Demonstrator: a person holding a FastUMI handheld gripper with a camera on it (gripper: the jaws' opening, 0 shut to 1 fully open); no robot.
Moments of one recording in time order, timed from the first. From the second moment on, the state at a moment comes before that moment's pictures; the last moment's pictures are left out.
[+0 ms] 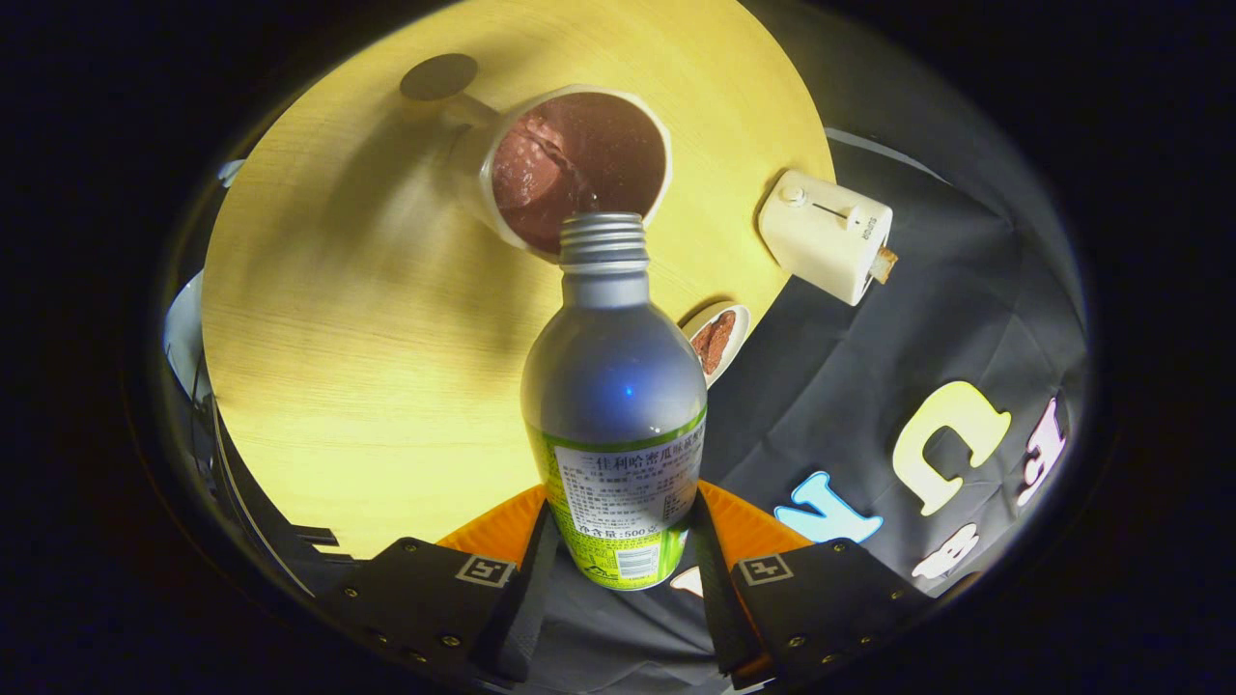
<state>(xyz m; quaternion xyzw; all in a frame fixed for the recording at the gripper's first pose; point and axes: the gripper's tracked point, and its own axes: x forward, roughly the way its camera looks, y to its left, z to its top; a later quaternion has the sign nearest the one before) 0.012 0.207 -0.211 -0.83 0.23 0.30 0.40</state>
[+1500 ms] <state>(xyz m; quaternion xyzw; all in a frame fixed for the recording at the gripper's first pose) 0.032 0.222 -0.185 -0.89 0.22 0.25 0.30</state>
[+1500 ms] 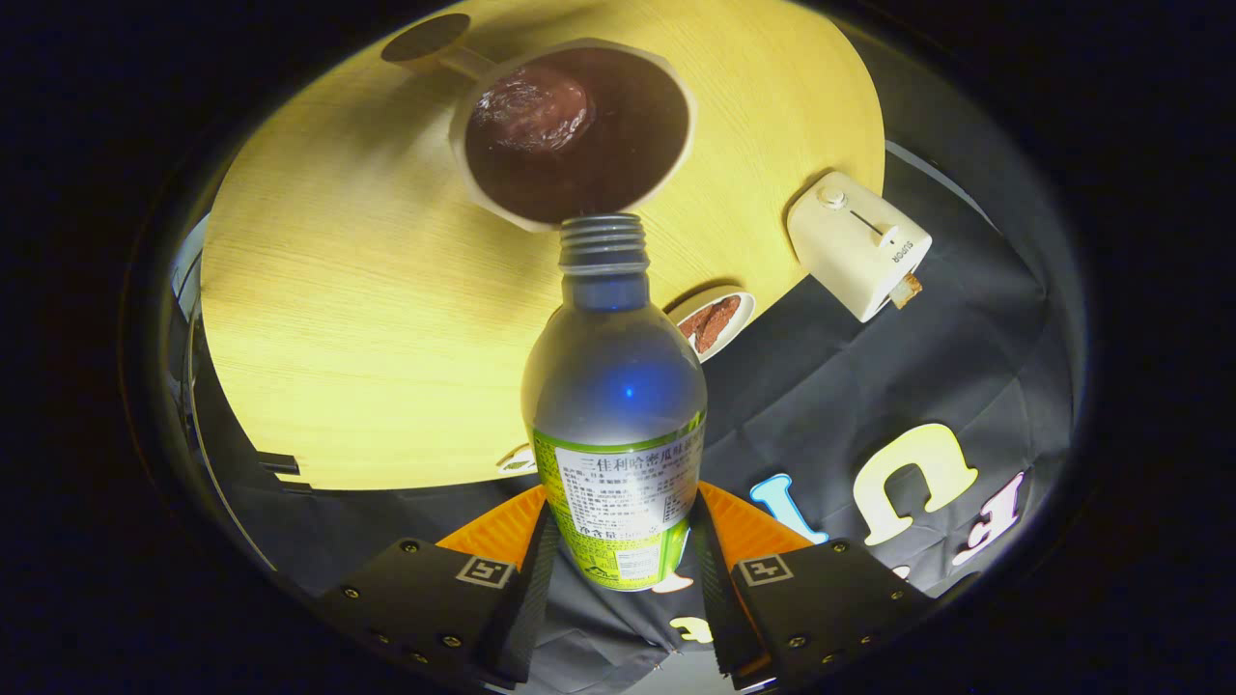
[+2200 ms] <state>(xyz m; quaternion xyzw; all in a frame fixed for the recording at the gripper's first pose) 0.036 0.210 -0.182 -0.89 0.25 0.24 0.28</state>
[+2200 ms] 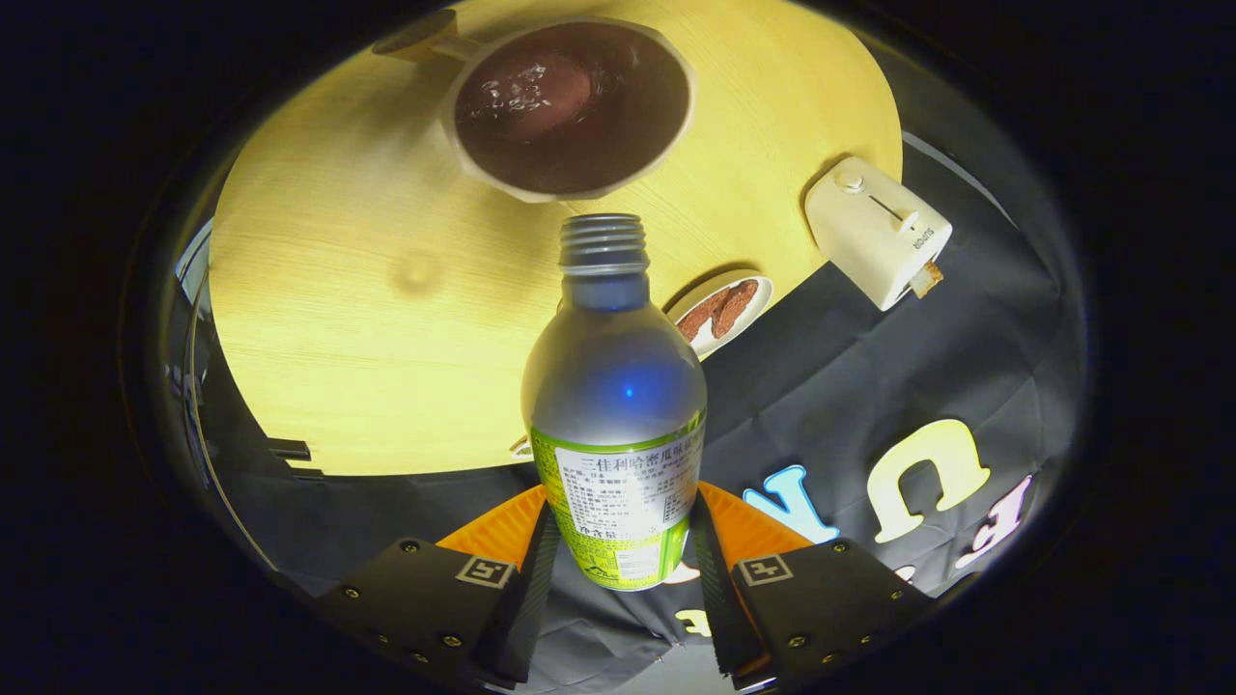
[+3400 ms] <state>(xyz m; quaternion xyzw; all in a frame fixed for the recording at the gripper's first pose) -0.003 0.170 -0.238 -0.73 0.29 0.31 0.53</state>
